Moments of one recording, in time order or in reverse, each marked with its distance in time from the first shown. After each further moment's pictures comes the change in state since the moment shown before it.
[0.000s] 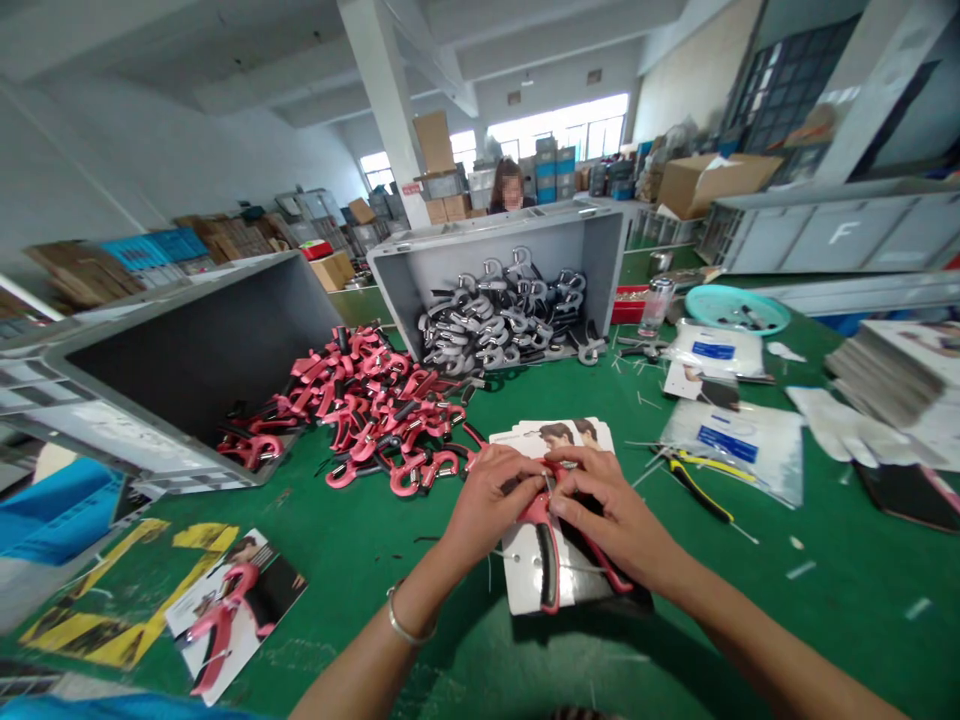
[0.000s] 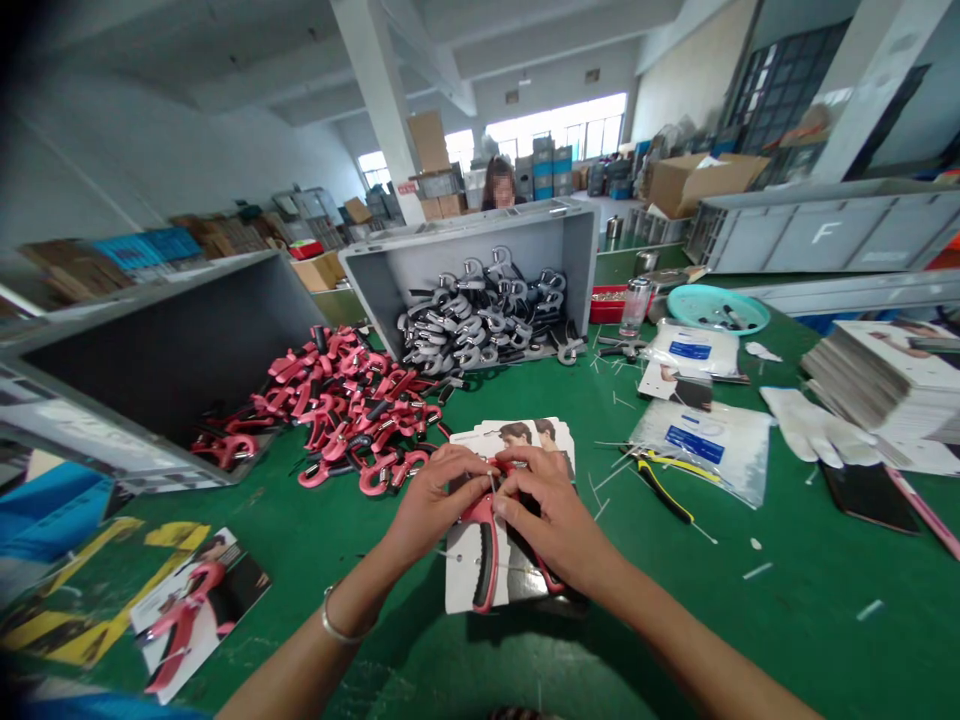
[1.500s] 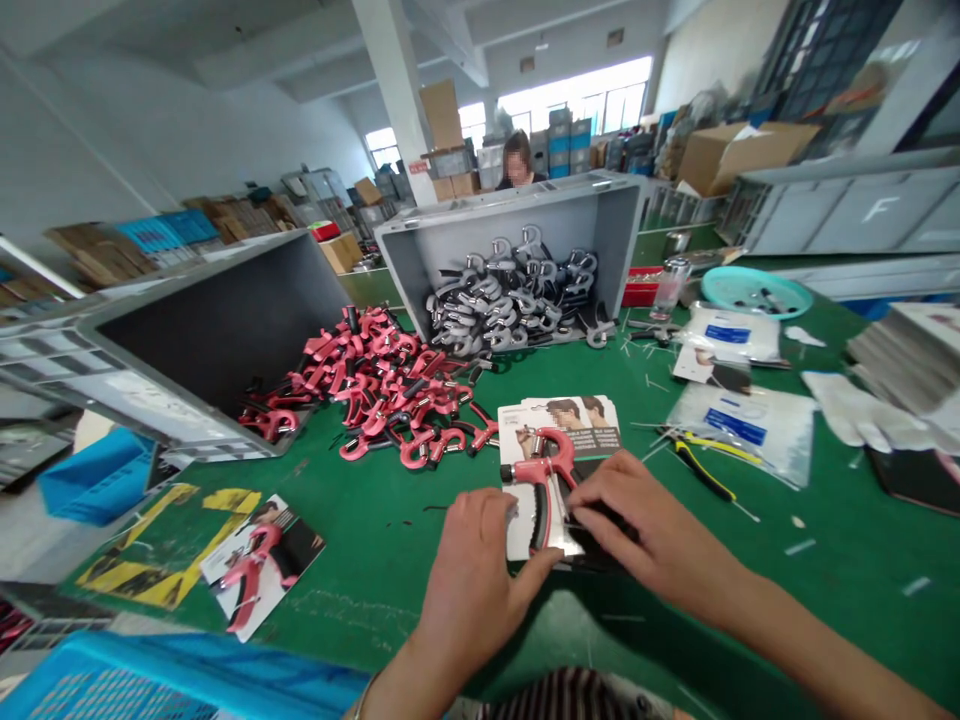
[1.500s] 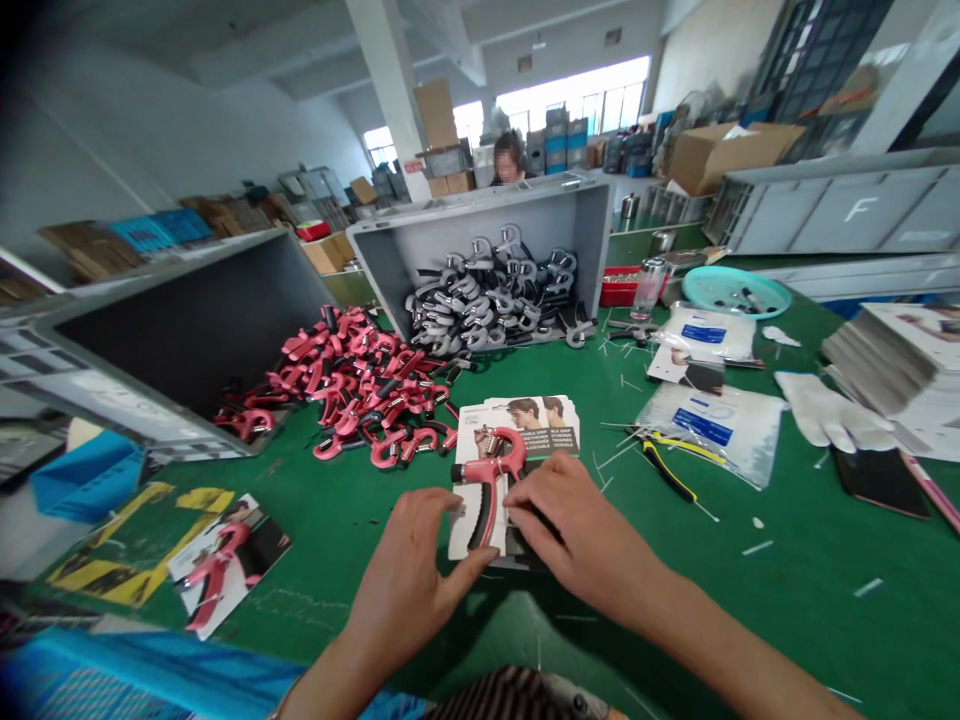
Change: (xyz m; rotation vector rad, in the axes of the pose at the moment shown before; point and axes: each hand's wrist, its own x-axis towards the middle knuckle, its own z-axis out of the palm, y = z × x) left_hand -0.090 0.052 0.006 0.498 0.099 -0.103; right_hand -0.031 -0.024 -0.014 -0.226 -0.140 -0.139
